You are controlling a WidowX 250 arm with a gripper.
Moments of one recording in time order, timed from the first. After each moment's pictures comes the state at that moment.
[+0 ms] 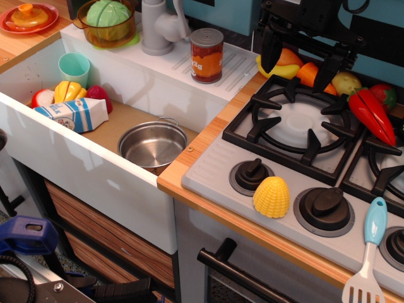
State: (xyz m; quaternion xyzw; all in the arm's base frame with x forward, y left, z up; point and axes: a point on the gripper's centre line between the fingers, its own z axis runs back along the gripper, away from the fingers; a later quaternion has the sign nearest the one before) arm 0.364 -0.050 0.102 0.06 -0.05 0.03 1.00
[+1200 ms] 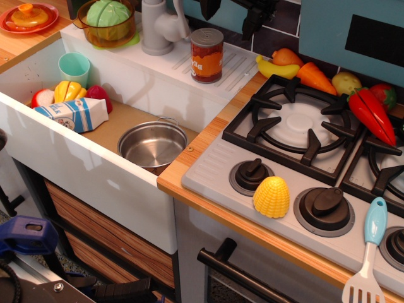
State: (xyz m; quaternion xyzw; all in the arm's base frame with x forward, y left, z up) arm 0.409 0.069 0.109 0.10 -0.14 -0.01 0.99
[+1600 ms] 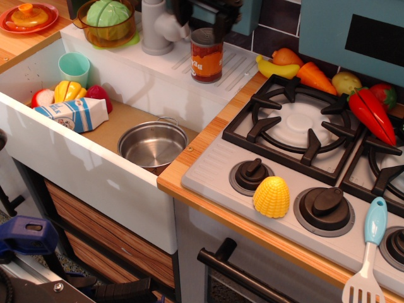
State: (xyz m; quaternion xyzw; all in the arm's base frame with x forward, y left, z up) arm 0.410 0.099 0.086 0.08 -0.16 0.01 0.98
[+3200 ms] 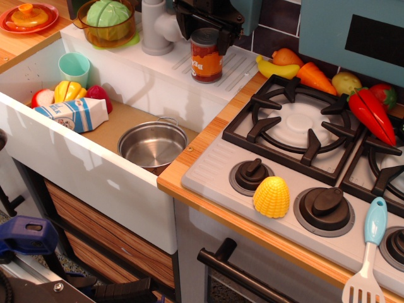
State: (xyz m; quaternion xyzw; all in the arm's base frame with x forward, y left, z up) arm 0.434 0.109 0.057 0.08 -0.18 0.02 0.98
